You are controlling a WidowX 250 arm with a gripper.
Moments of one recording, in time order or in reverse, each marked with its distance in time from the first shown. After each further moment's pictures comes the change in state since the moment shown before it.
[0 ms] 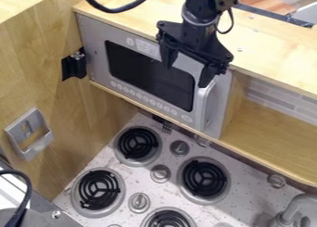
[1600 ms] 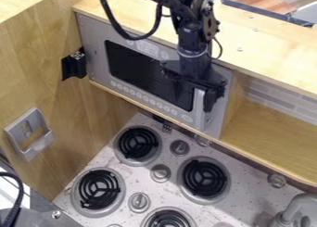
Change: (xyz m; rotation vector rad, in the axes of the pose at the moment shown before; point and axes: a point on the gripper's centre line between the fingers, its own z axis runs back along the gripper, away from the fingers) arm 0.003 -0.013 -0.072 -0.187 0.069 0.055
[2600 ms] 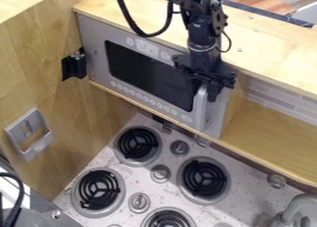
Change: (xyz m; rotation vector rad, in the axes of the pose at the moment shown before) arm 0.019 -0.005 -0.011 -0.021 -0.017 -0.002
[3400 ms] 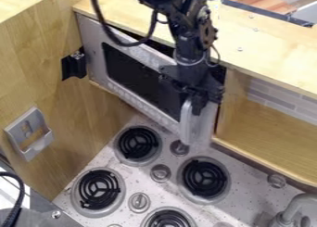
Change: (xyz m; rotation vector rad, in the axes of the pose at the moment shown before) arm -0.045 0.009 0.012 0.026 0.052 0.001
